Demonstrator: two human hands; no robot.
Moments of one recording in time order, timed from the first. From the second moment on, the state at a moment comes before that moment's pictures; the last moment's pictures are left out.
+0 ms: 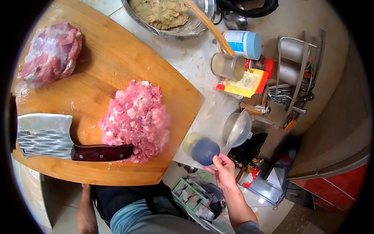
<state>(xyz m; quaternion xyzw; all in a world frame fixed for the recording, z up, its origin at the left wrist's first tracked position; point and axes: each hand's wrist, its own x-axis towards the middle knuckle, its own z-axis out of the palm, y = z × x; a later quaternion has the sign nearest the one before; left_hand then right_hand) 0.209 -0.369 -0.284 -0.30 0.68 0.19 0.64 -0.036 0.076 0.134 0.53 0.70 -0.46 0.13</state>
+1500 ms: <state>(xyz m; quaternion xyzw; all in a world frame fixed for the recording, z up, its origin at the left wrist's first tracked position) 0.216 -0.361 -0.293 -0.26 0.68 0.18 0.66 -0.033 0.080 0.140 0.51 0.70 -0.47 0.15</state>
